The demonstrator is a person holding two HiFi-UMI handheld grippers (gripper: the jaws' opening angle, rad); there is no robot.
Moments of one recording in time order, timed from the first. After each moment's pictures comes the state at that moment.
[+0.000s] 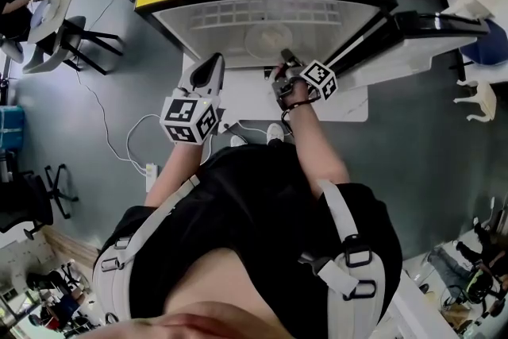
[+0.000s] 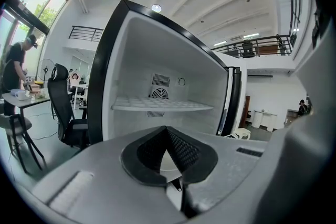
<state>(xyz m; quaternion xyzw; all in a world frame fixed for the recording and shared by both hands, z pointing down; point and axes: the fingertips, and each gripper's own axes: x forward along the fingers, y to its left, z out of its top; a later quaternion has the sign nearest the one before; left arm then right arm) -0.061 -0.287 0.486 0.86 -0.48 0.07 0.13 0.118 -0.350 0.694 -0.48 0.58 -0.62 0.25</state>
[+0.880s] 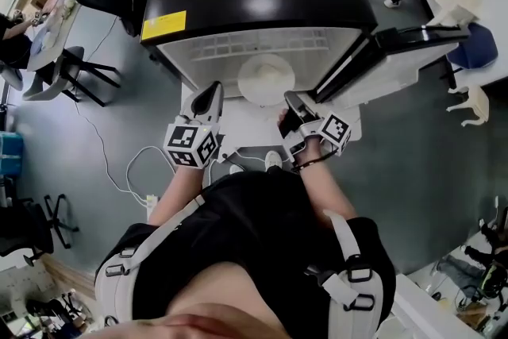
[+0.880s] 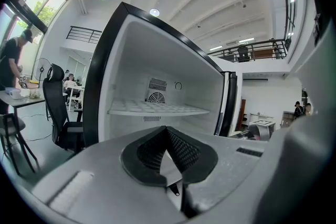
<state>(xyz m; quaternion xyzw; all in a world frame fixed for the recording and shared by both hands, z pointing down) -0.059 -0.288 0.480 0.88 -0.46 0.05 0.12 0.121 -0.266 0.568 -0.39 0.62 -0.61 0.32</state>
